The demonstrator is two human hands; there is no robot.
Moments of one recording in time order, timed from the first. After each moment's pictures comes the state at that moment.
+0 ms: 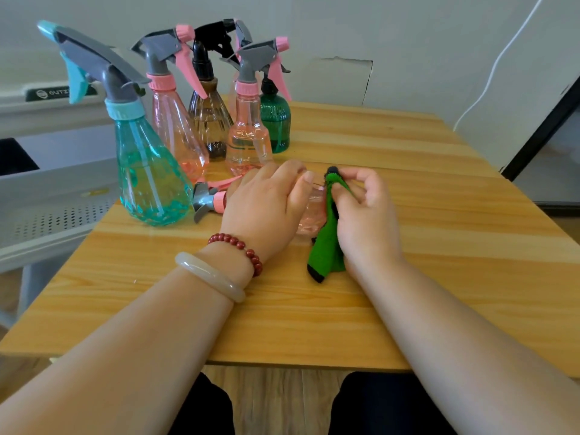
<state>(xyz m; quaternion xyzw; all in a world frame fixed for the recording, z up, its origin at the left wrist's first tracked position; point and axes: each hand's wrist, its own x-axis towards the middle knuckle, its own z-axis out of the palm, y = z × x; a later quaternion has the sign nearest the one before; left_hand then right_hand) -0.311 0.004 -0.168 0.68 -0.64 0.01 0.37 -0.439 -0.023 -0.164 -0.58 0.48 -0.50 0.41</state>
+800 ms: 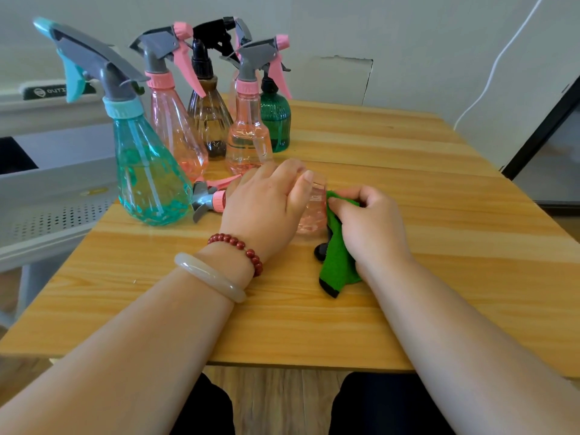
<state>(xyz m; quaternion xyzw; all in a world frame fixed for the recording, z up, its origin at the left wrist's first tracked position) -0.310 0.002 -0.170 0.67 -0.64 0.02 0.37 -0.447 -0.024 -0.160 -0.57 0.53 -0.45 0.44</state>
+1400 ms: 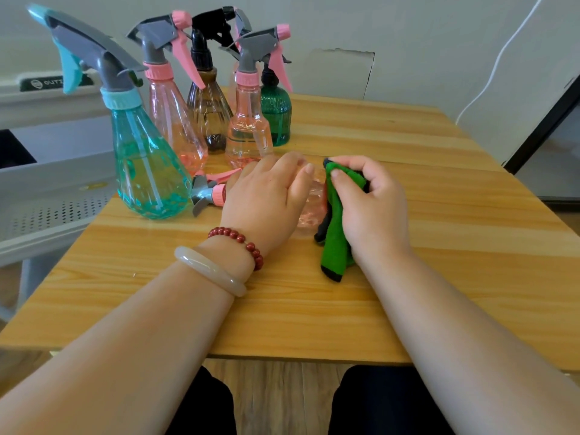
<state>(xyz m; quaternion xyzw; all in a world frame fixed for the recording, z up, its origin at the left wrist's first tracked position) -0.310 0.003 -0.170 0.67 -0.64 0.01 0.37 -0.446 -0.018 -0.153 -0.65 0.44 -0.52 0.34</state>
